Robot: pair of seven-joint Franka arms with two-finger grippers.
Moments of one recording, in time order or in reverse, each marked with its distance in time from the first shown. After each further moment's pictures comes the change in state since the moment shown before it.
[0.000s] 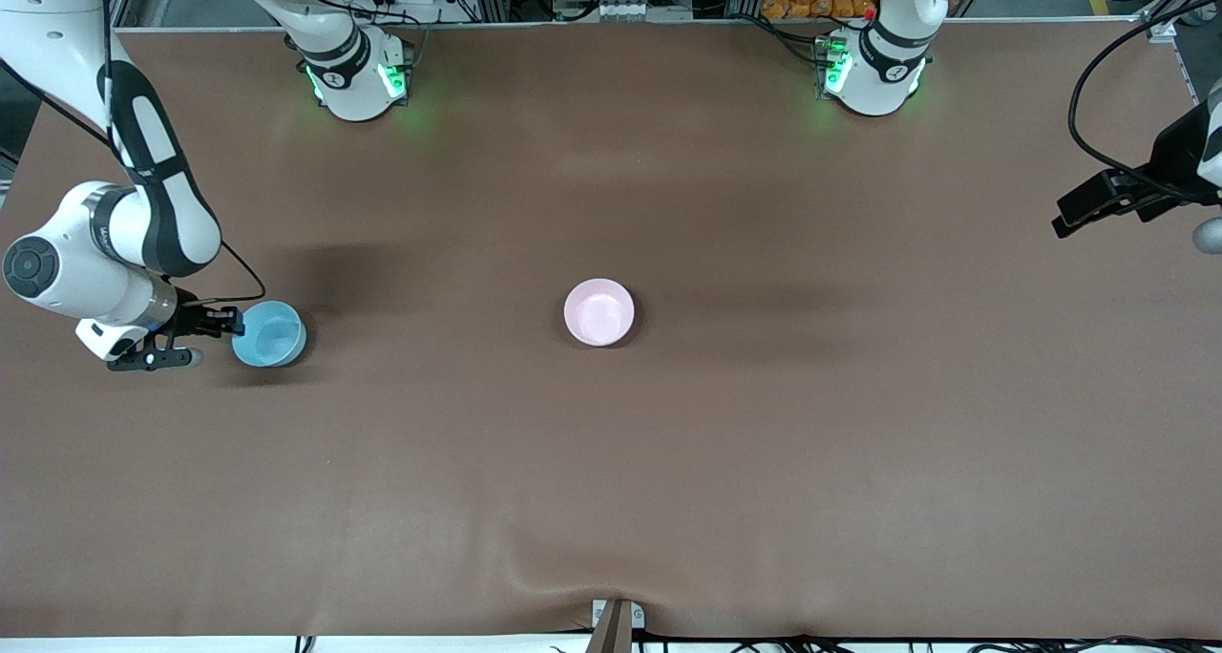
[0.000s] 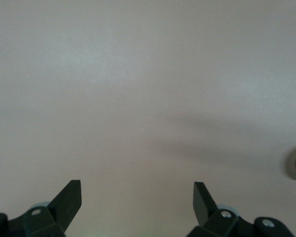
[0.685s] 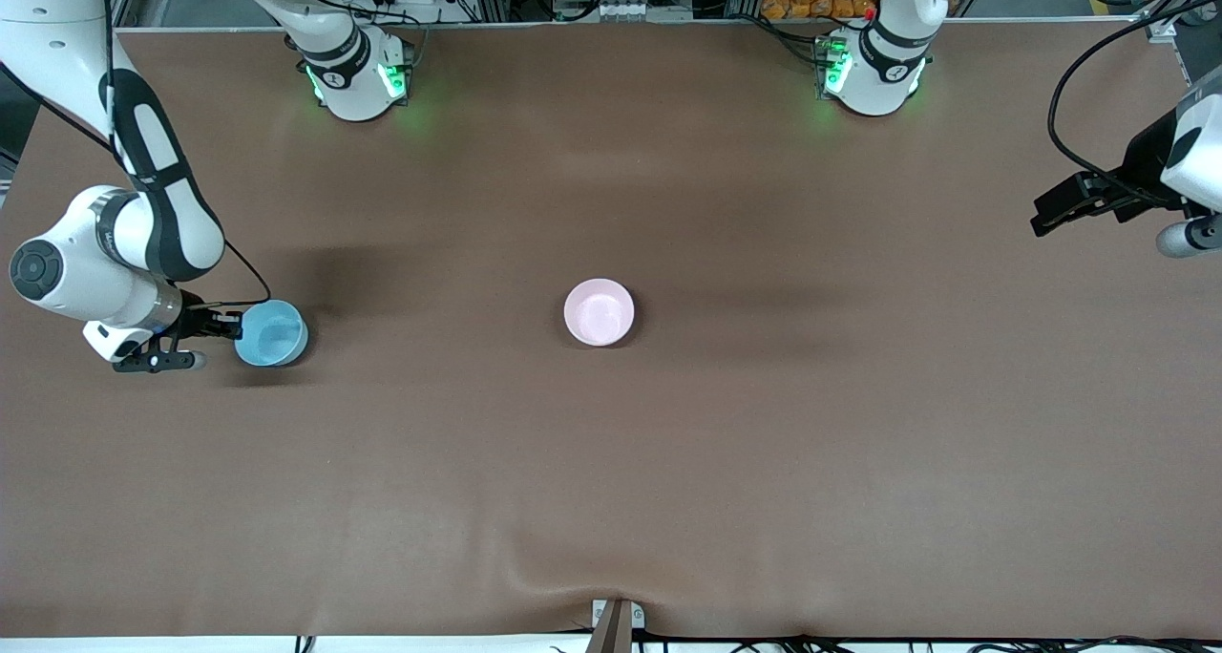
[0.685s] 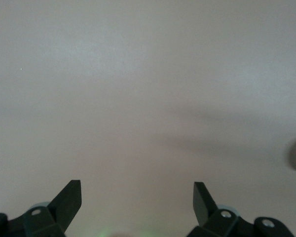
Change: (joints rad) left arm 0.003 -0.001 -0.013 -0.037 0.000 0.000 0.000; right arm 0.000 0.014 0.002 0.001 0.022 0.013 -0.001
